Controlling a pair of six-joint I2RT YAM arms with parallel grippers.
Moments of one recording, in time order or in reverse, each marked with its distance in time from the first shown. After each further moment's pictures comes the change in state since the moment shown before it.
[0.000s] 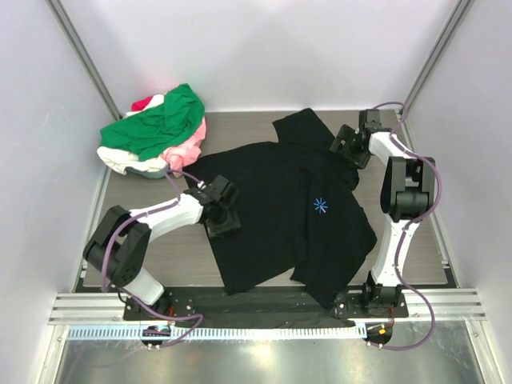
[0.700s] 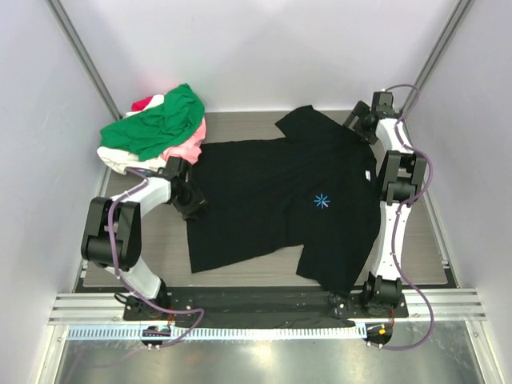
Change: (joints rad) left arm 0.433 0.079 0.033 0.024 0.136 0.107; right arm -0.093 0.398 0.563 0.006 0.030 0.014
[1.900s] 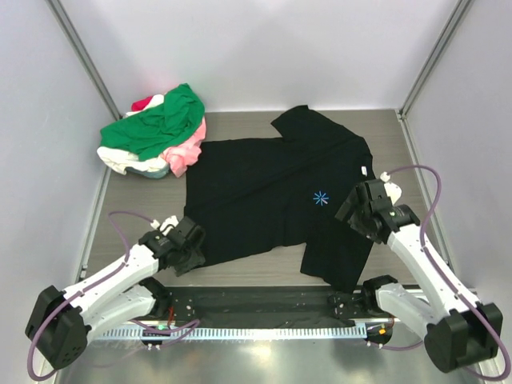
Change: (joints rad) left arm -0.465 -0.725 -0.436 -0.341 -0.337 -0.373; right arm 0.370 -1.535 -1.414 -0.348 0.360 0.316
